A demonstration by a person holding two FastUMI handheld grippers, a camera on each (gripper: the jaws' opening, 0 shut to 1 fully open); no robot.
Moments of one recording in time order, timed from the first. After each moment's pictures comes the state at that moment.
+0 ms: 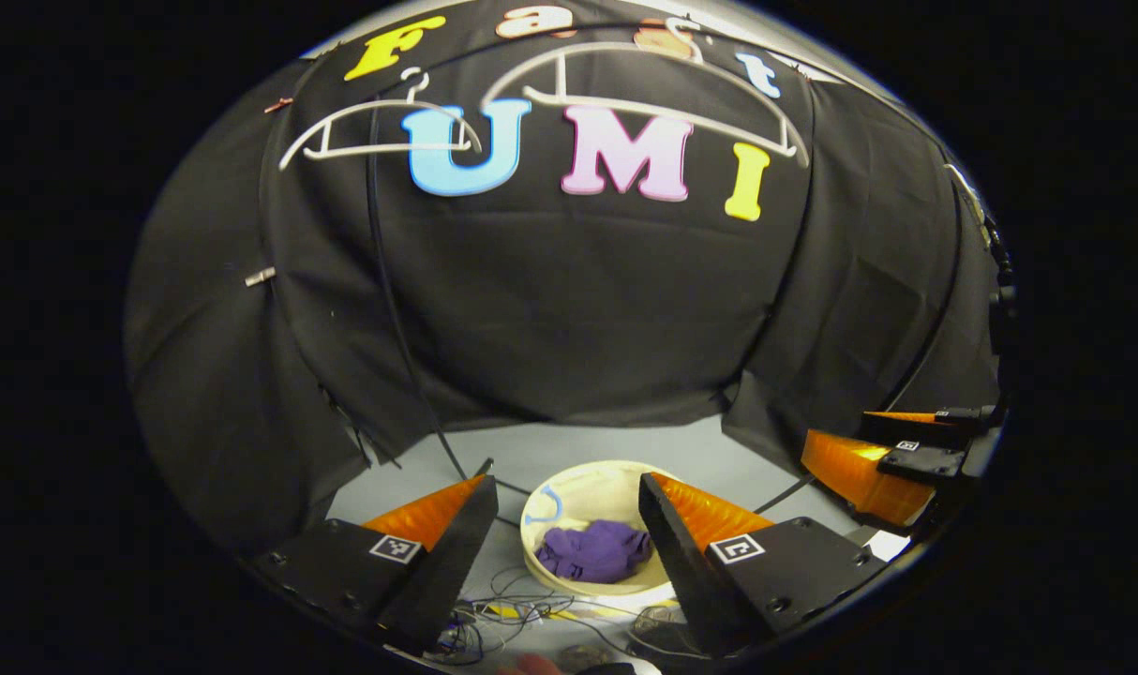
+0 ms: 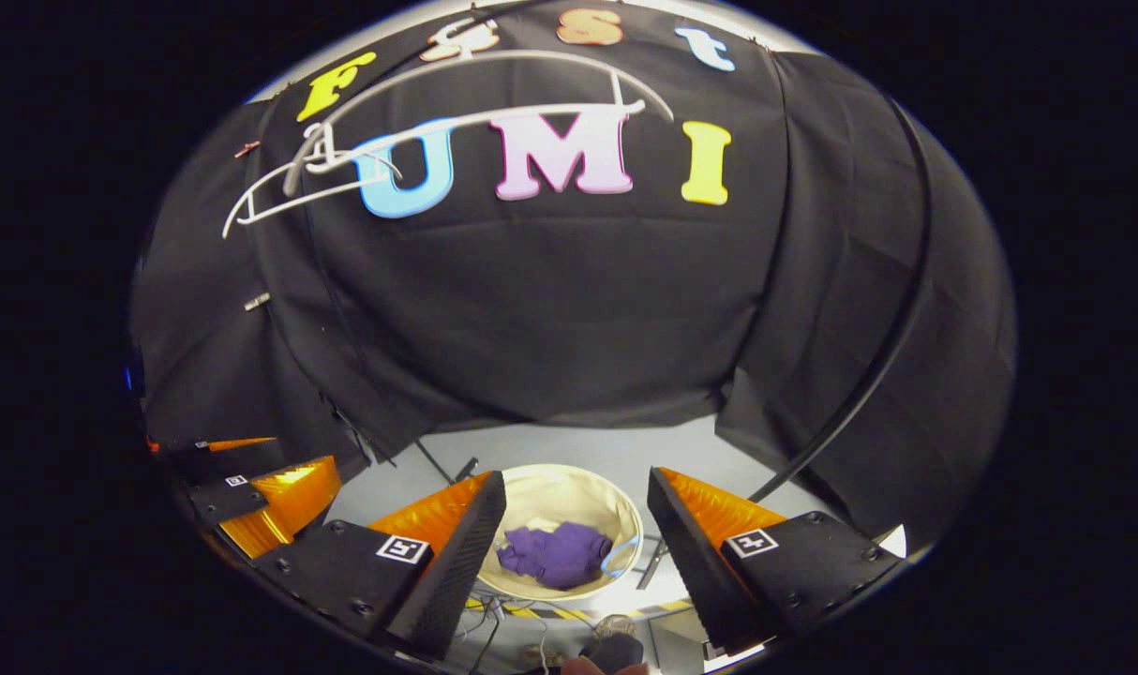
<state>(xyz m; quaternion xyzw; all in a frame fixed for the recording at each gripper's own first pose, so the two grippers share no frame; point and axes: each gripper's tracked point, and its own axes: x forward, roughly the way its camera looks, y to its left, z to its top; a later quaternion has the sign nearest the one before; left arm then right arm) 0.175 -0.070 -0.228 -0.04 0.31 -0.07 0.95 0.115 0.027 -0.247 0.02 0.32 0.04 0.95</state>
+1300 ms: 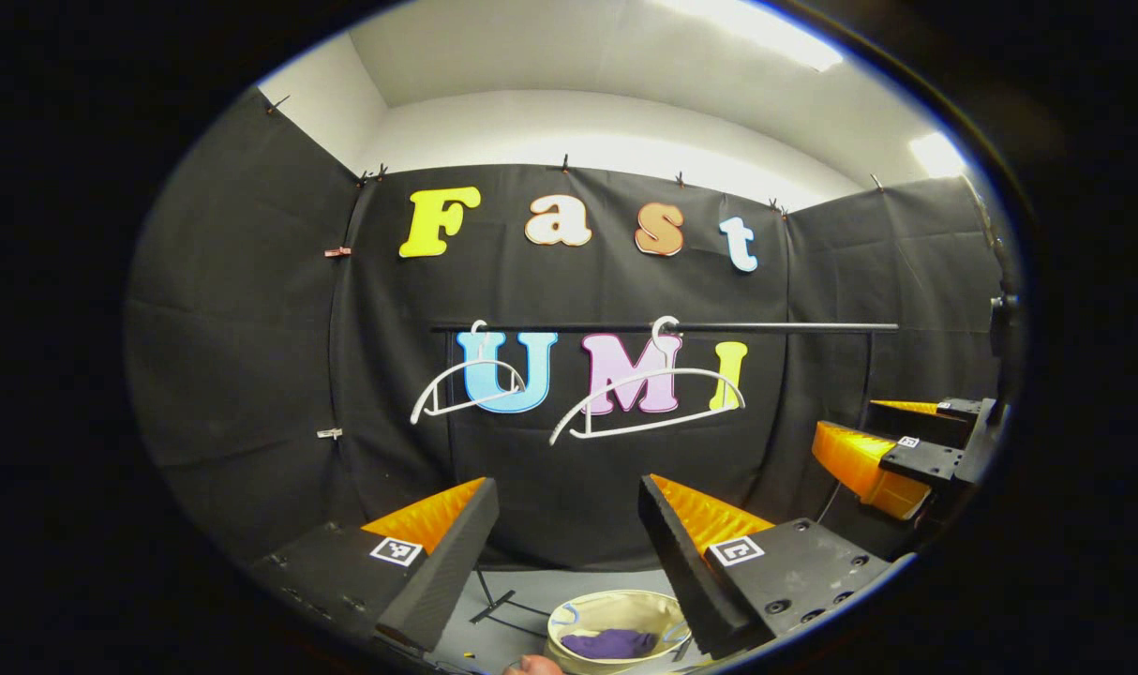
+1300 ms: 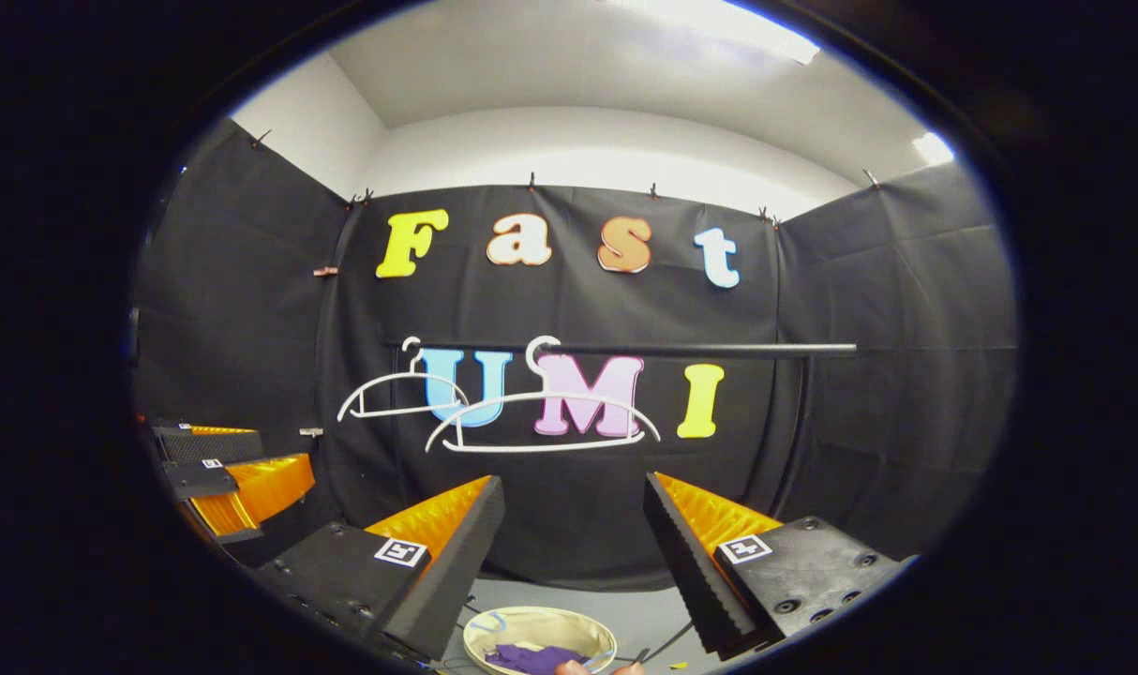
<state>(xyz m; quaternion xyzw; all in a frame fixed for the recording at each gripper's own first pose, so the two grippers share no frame) 0.060 -0.005 0.039 -0.04 0.05 -0.04 1.00 0.062 0.018 0.051 0.01 0.00 0.07 1.00</state>
